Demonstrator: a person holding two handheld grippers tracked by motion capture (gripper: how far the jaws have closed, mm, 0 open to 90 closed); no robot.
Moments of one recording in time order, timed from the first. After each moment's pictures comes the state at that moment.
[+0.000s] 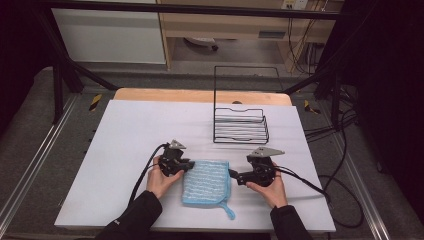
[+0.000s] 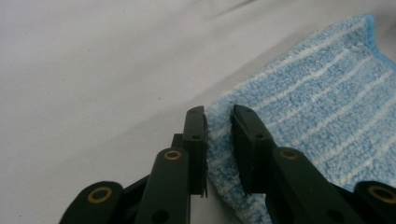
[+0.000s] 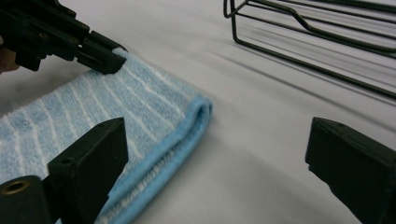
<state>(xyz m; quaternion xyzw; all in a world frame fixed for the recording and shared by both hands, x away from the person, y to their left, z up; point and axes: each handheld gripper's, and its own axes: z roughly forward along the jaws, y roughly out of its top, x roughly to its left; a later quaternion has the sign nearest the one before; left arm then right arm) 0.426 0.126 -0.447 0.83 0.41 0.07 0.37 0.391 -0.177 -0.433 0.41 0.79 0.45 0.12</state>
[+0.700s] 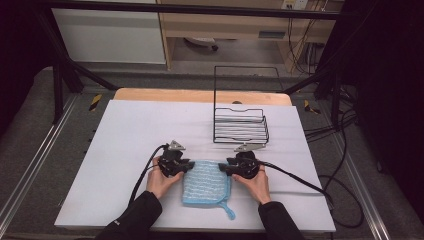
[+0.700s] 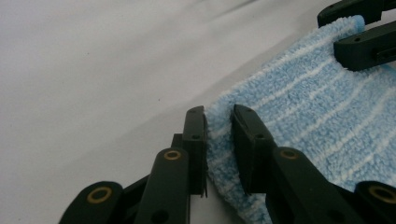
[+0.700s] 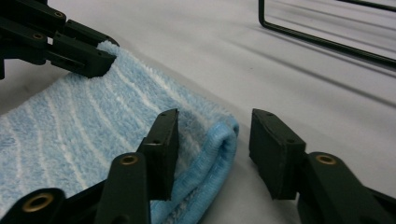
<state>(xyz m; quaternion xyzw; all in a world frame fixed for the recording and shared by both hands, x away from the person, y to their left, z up) 0.424 0.128 -0.449 0.83 0.40 0.08 0.38 0.417 -0.142 -0.456 0.42 0.80 0.42 0.08</state>
